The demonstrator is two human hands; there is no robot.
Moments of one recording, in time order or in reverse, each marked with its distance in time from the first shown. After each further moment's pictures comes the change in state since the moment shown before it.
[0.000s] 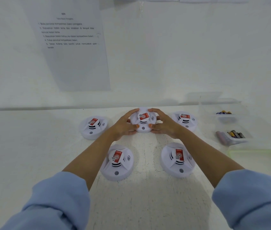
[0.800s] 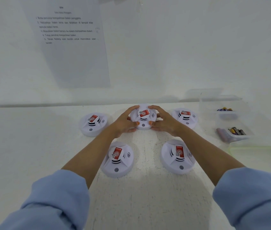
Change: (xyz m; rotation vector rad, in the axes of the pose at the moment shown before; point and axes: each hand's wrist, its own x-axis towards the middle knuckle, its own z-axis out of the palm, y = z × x) left_hand -0.002 0.003 0.004 0.010 0.024 -0.020; right_hand -0.003 0.001 0.002 0.002 -0.005 -0.020
